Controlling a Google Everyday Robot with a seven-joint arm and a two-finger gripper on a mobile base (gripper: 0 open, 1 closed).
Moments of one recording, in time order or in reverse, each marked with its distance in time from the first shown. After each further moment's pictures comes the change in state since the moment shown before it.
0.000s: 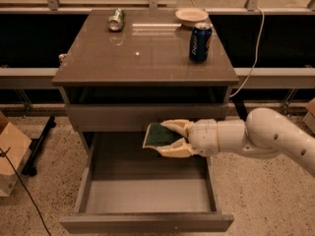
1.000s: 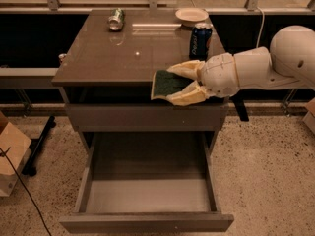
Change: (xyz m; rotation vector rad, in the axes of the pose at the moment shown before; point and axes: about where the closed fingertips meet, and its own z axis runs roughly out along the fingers) arm -0.130 -0.075 -0.061 -0.040 0.074 -0.221
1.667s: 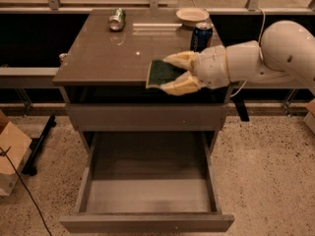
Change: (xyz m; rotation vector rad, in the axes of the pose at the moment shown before) arm -0.001 -0.032 0.012 0.071 0.011 -0.011
